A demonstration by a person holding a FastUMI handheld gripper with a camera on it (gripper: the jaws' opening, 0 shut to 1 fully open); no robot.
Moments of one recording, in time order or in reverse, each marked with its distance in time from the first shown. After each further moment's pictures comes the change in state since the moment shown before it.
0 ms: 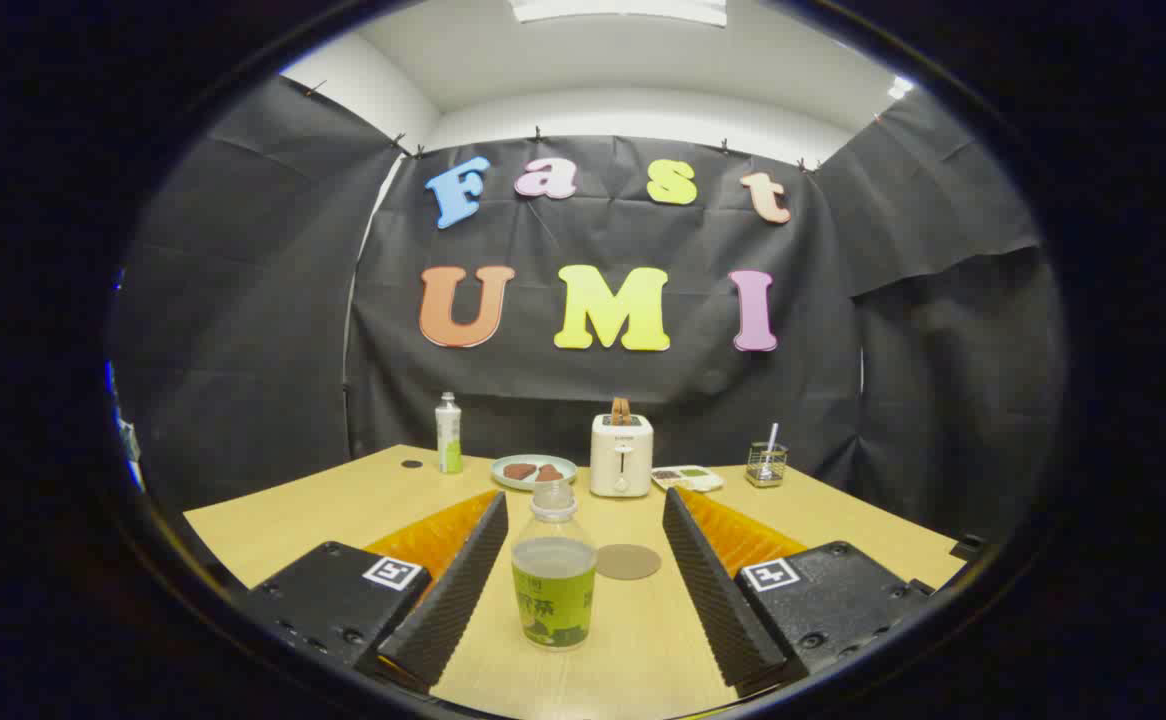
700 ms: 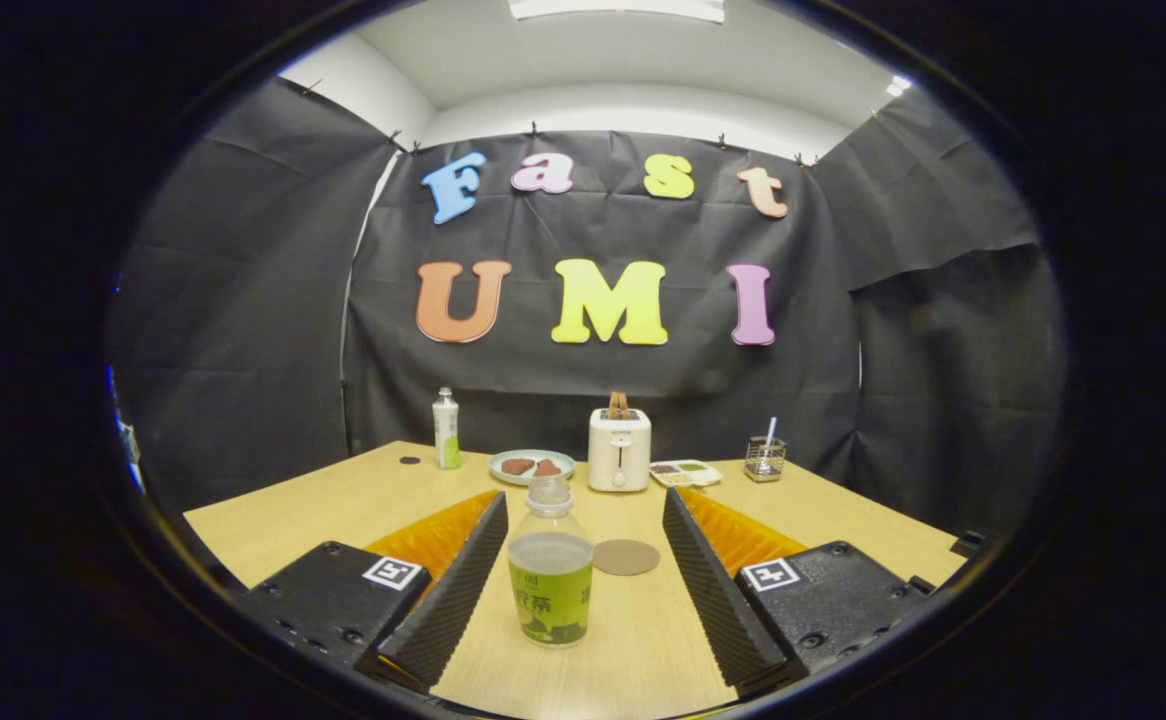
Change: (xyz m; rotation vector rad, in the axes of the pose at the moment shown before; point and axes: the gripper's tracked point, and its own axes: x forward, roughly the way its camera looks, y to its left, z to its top) arm 0.001 -0.005 -0.004 0.007 0.013 -0.007
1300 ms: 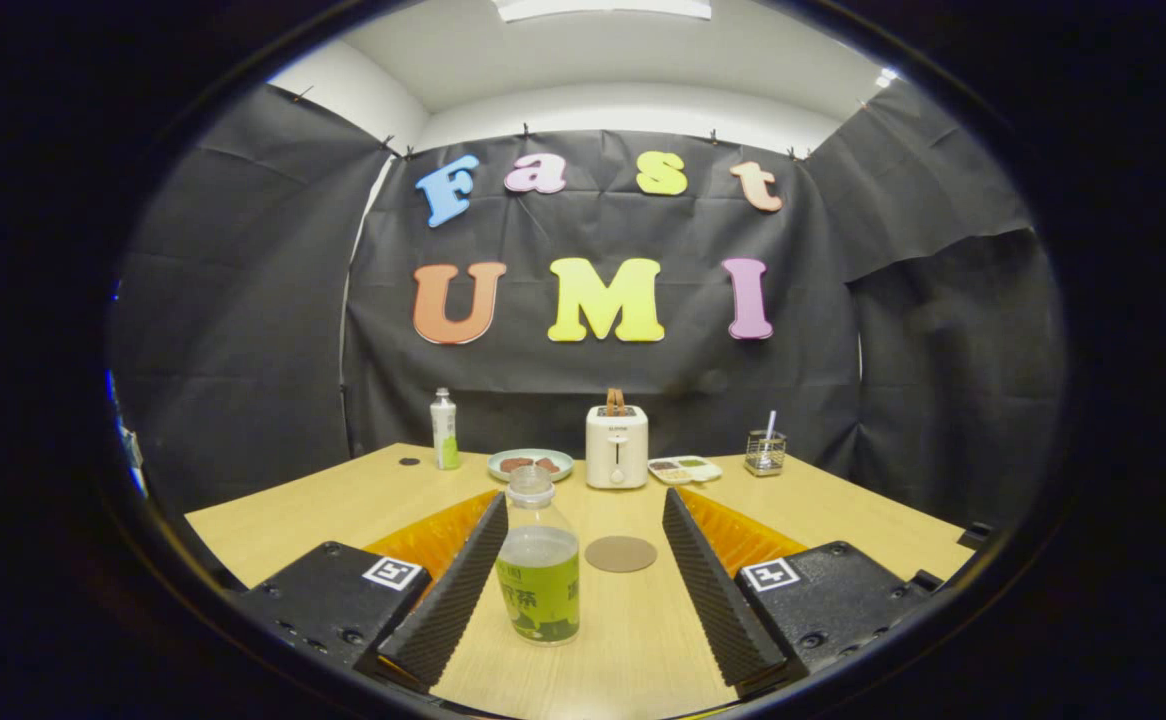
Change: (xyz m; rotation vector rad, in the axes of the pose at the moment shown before) arm 0.006 -0.009 -0.015 0.027 0.004 0.024
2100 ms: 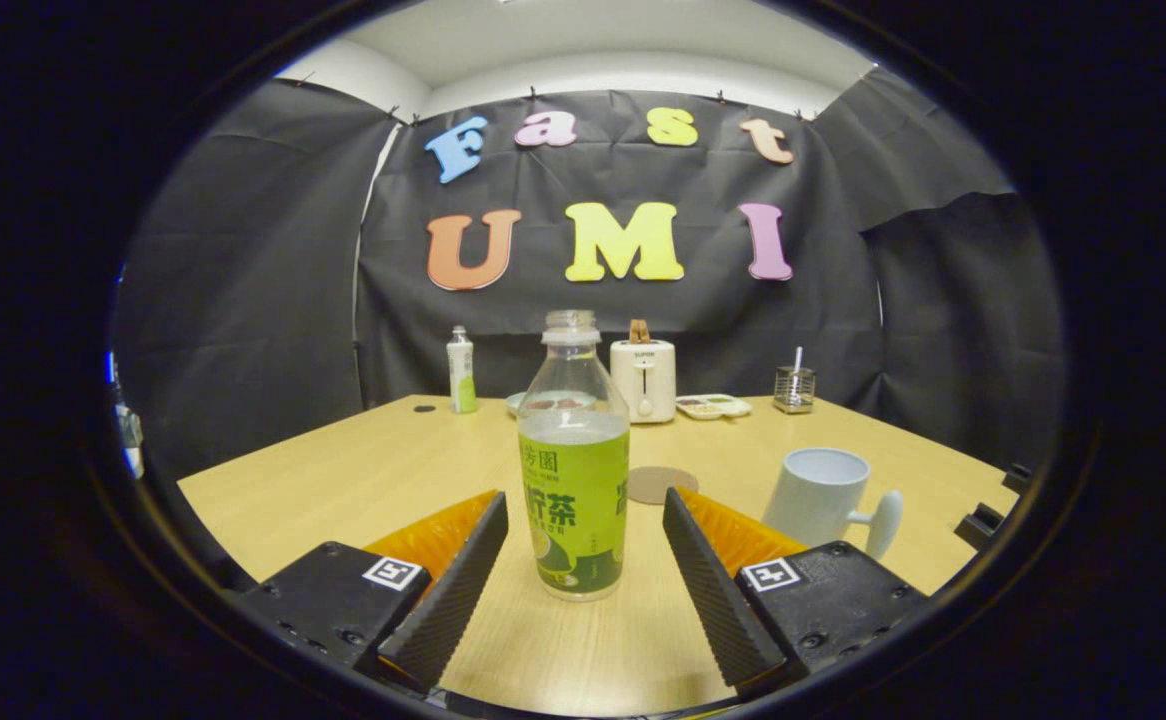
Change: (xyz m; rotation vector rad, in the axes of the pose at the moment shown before) arm 0.029 0.030 -0.099 0.012 0.134 0.029
